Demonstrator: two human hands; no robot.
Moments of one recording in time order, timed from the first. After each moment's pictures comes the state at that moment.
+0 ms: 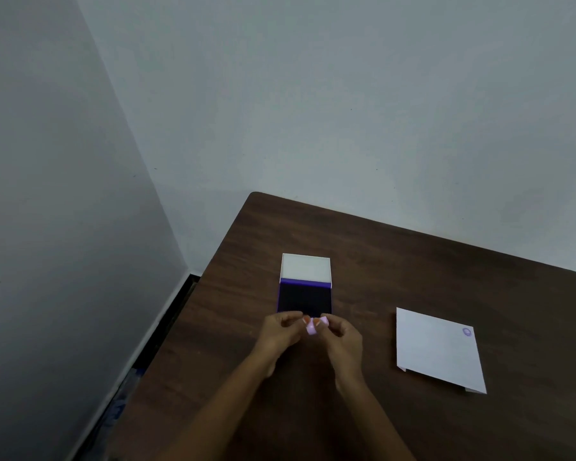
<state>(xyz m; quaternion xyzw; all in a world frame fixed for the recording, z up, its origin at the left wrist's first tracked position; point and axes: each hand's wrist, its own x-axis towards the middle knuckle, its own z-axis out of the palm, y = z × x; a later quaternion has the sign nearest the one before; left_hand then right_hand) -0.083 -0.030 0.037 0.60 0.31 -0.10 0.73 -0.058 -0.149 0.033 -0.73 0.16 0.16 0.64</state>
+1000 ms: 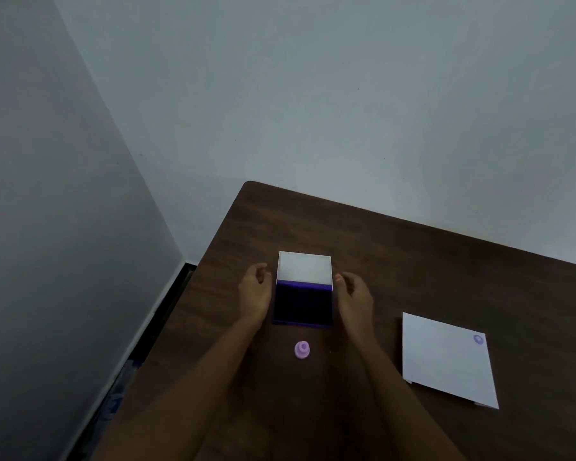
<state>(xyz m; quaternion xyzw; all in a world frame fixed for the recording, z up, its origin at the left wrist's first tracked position) -0.006 0.016 0.021 0.74 0.38 0.07 0.55 0.033 -0.143 0.031 -0.84 0.06 0.10 0.54</state>
